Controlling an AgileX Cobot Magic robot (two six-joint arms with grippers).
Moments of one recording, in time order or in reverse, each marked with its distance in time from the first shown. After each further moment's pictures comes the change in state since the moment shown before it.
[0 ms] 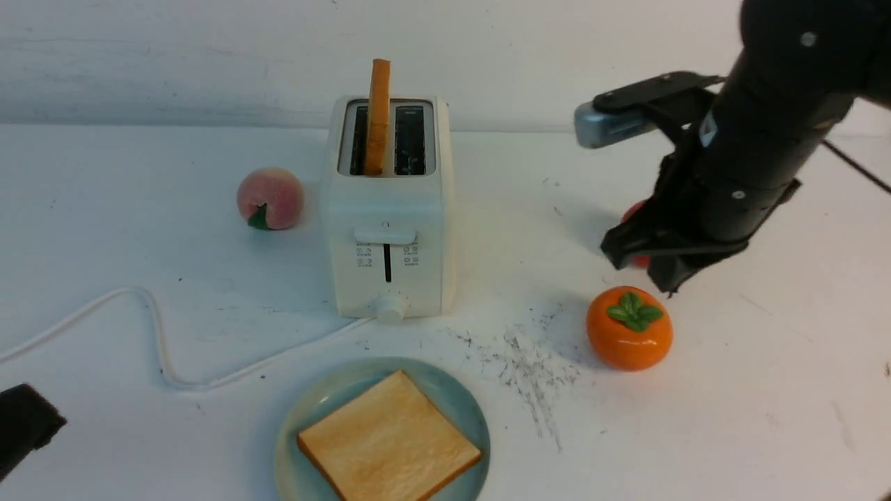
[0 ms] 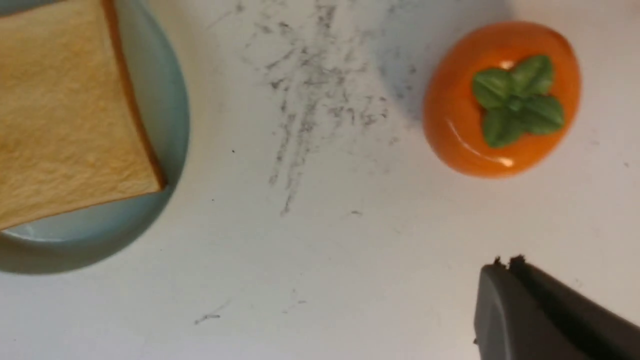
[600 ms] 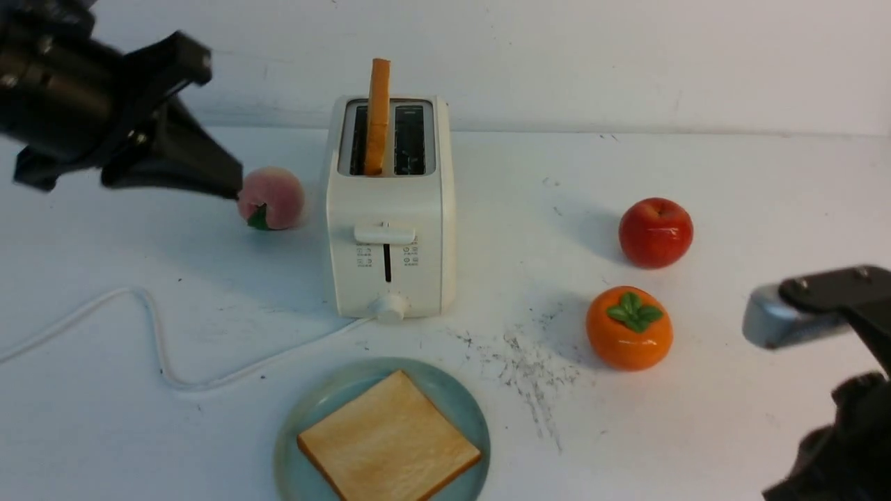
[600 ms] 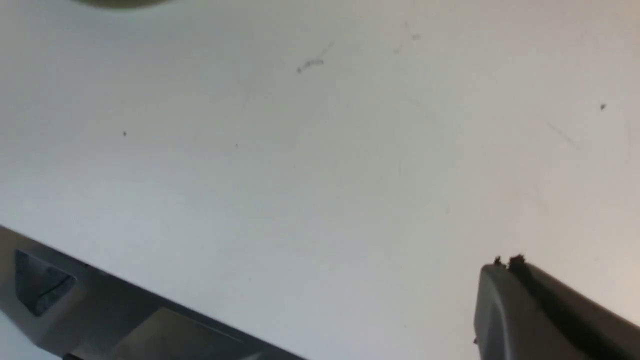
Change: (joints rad) right arm 0.000 -0.550 0.688 0.224 -0.110 0.018; left arm -0.044 1.212 -1.102 0.052 0.633 0.297
